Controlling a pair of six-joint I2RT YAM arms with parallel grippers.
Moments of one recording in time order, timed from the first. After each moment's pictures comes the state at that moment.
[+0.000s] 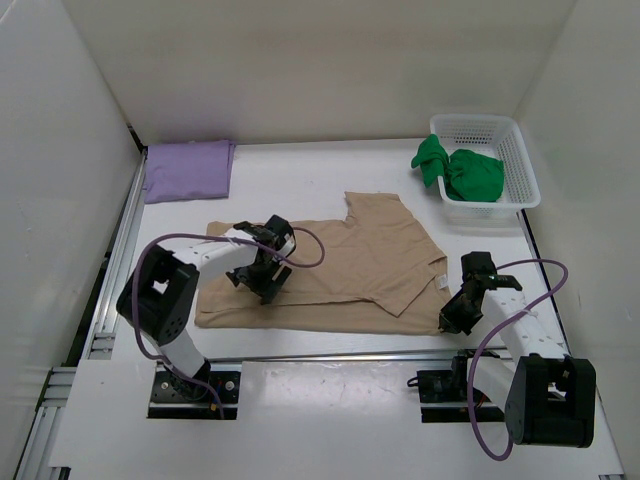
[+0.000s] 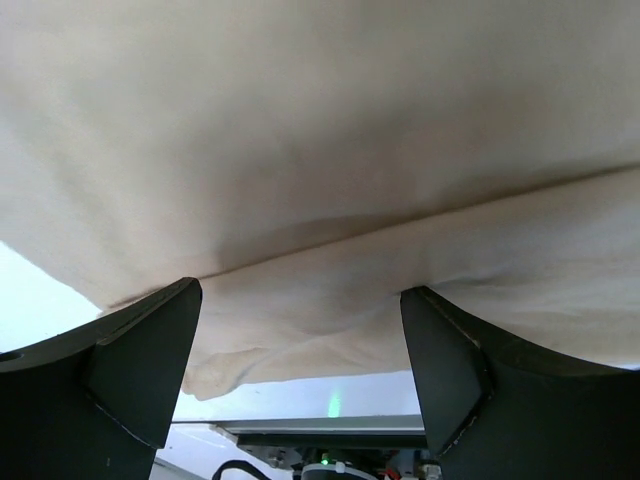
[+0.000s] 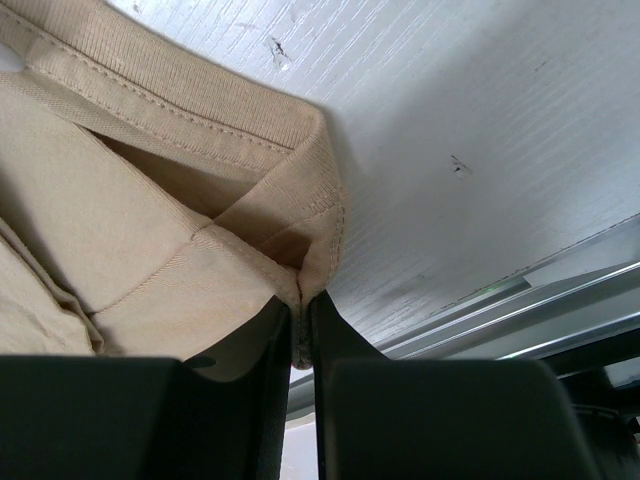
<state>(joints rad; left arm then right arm) -0.60 1.66 1.00 -0.83 -0.21 0.00 0.01 1.03 0.48 -0.85 0.00 0.78</state>
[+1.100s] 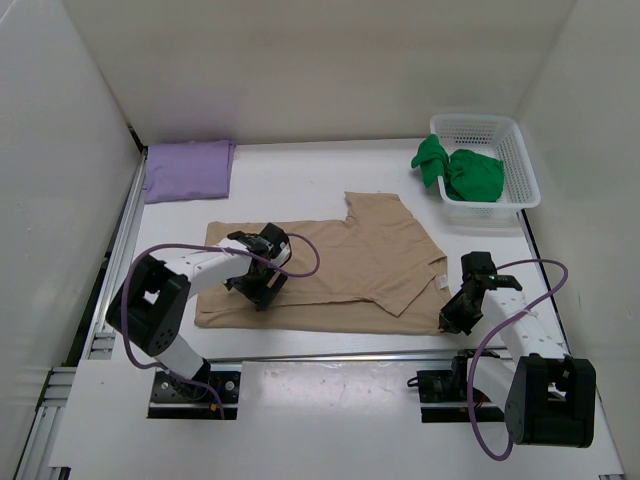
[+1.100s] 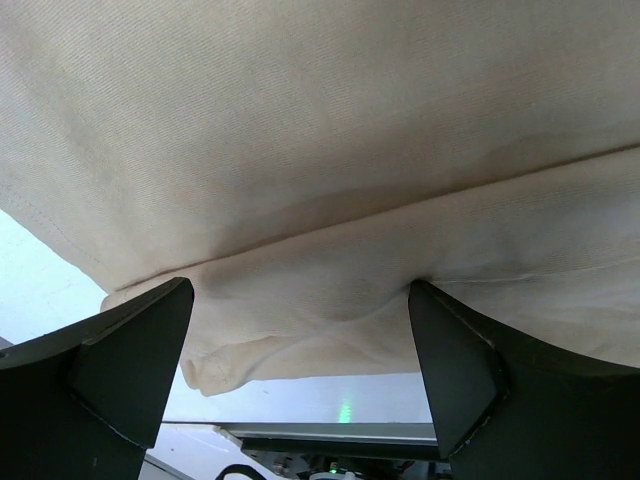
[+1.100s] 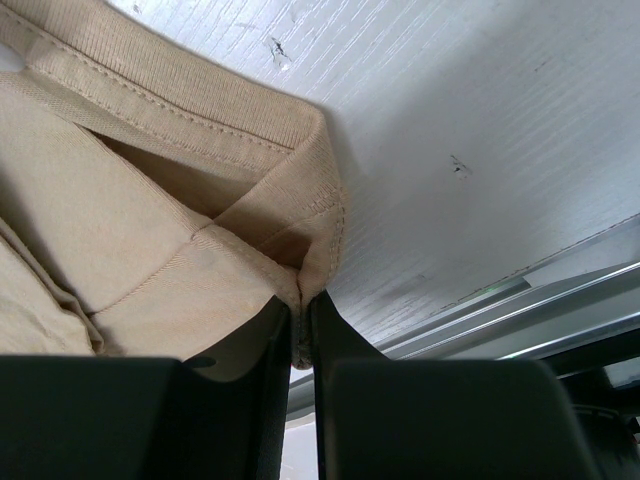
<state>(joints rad) -0.60 1.59 0.91 -0.79 -0.25 0.00 0.01 1.03 0.48 -0.85 0.00 0.78</state>
